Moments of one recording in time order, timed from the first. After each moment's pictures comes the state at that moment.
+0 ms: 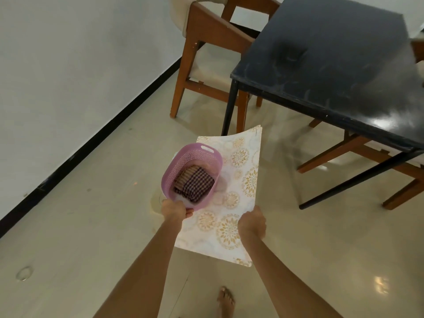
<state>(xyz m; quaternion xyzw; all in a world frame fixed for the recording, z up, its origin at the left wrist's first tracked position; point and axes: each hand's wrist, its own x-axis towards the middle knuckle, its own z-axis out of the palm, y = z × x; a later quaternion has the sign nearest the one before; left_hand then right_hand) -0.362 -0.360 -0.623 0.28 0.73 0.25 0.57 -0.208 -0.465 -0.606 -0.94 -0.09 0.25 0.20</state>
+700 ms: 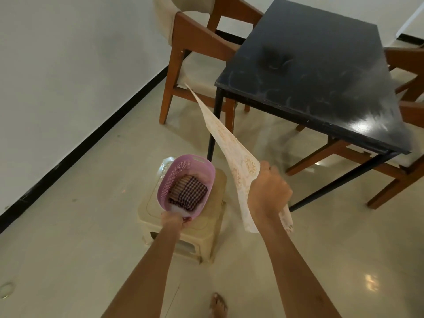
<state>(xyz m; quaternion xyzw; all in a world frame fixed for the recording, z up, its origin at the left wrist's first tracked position) -0.336 -0.374 -0.618 0.19 0.68 0.21 0.68 -0.165 -0.444 -0.461 -0.93 -0.35 -0.01 0.05</state>
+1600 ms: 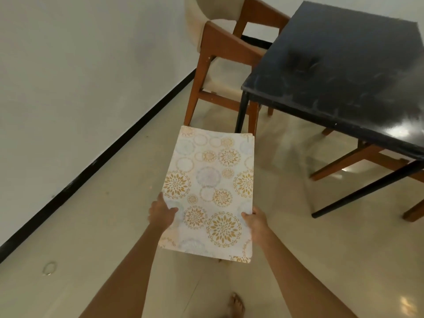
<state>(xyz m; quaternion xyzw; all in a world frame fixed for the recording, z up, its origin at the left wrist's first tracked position) -0.438 -0.351 -0.591 0.58 0.71 0.06 0.39 -0.197 -0.454 -0.608 -0.77 -0.05 0.51 0.39</state>
